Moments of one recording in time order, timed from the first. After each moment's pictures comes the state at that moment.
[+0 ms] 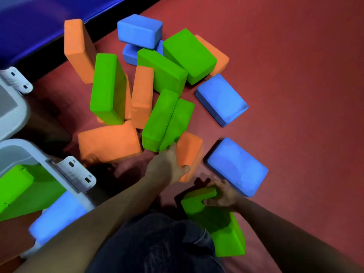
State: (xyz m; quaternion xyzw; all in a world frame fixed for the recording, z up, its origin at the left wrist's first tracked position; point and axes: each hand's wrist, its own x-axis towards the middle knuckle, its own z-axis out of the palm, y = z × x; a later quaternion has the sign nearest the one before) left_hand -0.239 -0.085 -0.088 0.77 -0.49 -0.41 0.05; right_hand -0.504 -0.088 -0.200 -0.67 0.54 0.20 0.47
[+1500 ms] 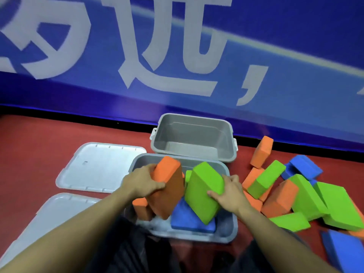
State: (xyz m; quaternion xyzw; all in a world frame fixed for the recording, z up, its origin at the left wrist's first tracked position) left_hand -0.004 0.379 0.140 0.95 -0.12 -0.21 0.20; right_hand -0.120 0.091 0.088 -0.94 0.22 0.05 0.26
